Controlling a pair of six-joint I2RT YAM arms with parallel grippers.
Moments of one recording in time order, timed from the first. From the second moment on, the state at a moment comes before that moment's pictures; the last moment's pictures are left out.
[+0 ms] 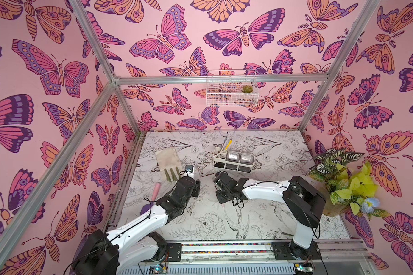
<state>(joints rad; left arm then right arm) -0.65 1.05 0.50 -0.03 -0.37 -0.27 0.94 1.85 1.09 -0.39 0.10 0.52</state>
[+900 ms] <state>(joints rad) -0.65 1.25 0.59 -0.07 -0.27 -0.32 0.95 1.77 0.94 -0.25 0.17 0.53</state>
